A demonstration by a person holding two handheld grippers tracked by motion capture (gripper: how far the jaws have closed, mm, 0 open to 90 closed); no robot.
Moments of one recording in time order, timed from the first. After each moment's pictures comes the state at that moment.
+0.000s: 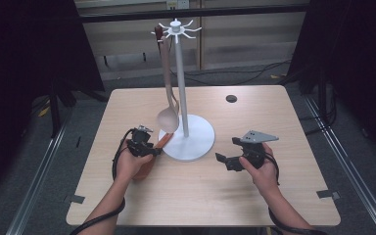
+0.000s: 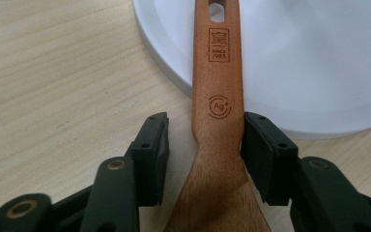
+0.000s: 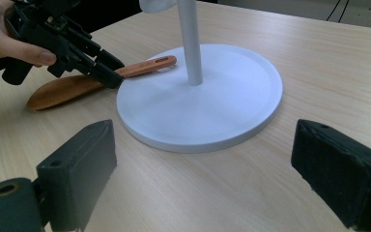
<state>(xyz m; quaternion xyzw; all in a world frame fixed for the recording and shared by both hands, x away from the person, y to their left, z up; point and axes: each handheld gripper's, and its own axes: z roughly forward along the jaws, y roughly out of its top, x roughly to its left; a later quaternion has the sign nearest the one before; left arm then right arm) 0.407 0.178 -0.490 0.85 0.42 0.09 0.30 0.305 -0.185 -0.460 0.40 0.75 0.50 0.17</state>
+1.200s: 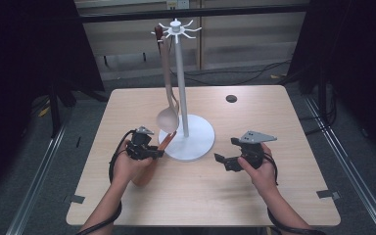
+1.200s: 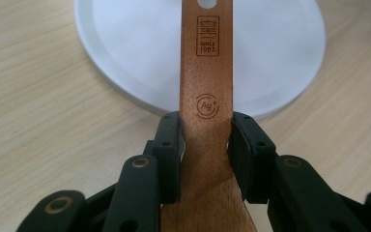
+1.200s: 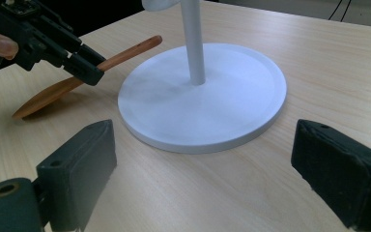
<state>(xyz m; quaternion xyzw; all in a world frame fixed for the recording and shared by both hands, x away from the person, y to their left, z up) 0.380 0.173 -0.465 0.86 0.37 0.06 0.34 0.305 -0.182 -0.462 0.40 0.75 0.50 0.17</state>
